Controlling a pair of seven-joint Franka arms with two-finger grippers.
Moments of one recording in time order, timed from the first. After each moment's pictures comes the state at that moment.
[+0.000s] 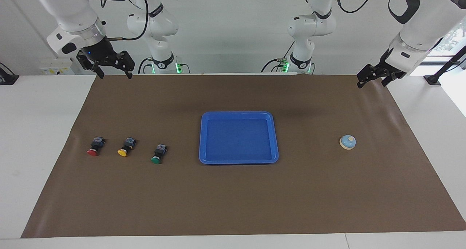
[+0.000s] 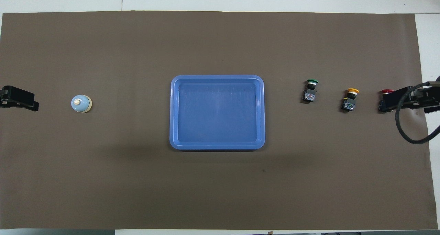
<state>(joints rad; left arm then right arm) 0.05 -0.01 -0.02 -1.63 0.00 1.50 0.02 -0.05 -0.05 0.04 -1.59 0.01 1.44 0.05</state>
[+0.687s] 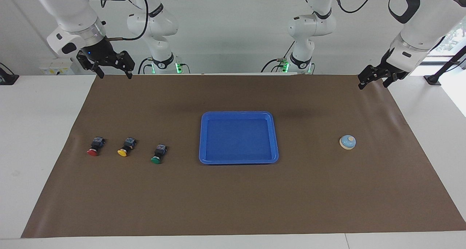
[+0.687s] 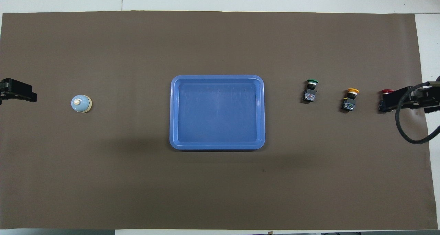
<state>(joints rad) 0.05 -0.01 -0.02 -1.64 0.00 1.61 0.02 -0.05 -0.05 0.04 -1.59 0.01 1.44 0.05</state>
